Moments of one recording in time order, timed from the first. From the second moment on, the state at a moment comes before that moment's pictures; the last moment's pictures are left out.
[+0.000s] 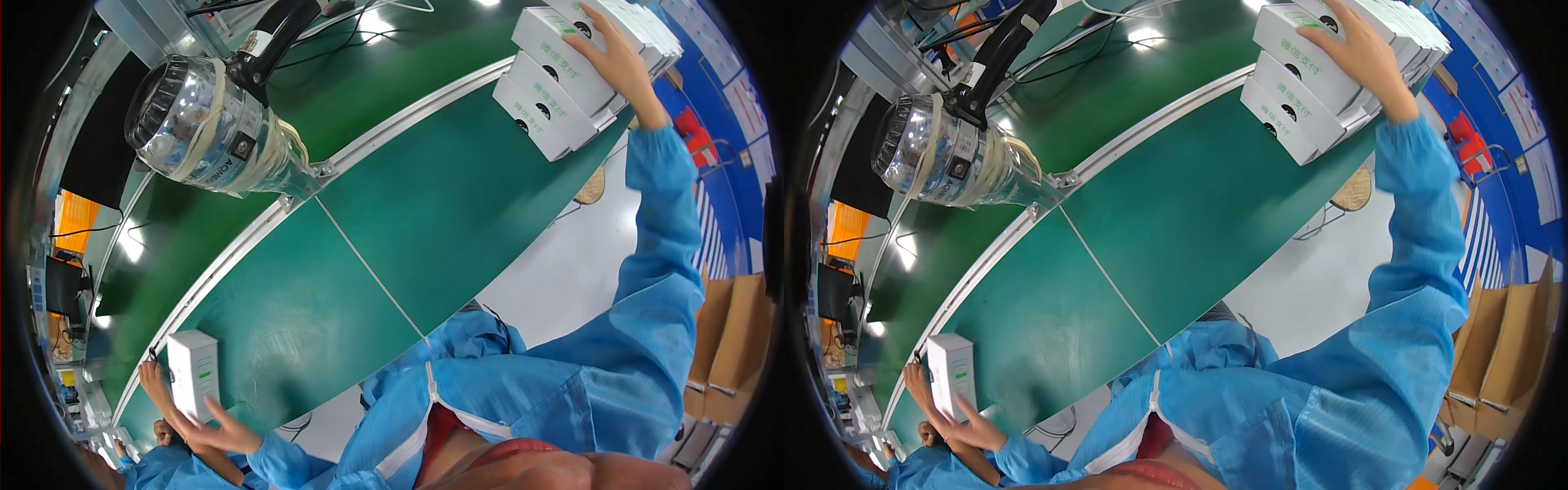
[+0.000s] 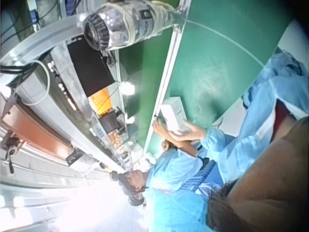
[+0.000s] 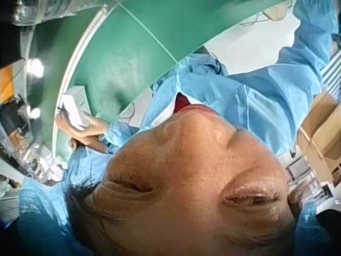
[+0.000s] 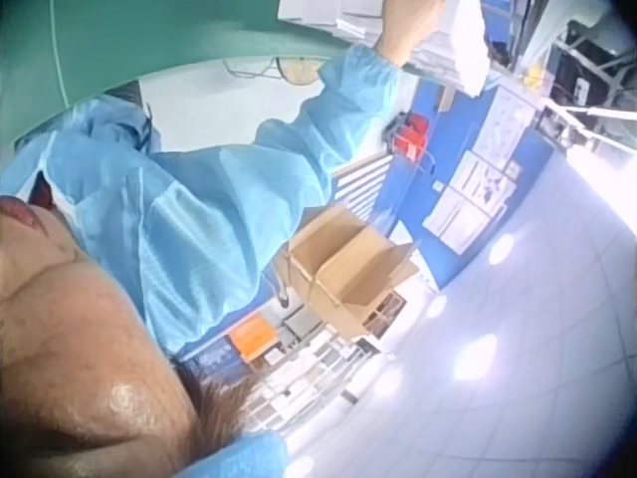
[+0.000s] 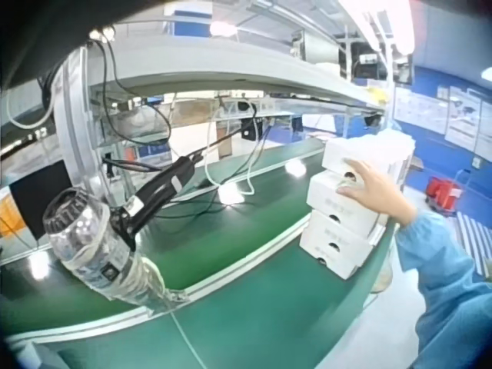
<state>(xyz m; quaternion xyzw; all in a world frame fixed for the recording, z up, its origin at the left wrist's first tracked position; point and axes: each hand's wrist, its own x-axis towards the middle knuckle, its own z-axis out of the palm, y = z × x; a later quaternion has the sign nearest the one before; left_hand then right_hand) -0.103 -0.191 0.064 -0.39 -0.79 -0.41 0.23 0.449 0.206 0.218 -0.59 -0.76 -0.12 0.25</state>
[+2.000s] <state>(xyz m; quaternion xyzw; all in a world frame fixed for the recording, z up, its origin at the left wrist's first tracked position) 0.063 -0.002 0.006 -0.66 -0.60 -0.41 -0.17 0.270 0.181 0.019 -0.29 -0.65 0.63 0.31</state>
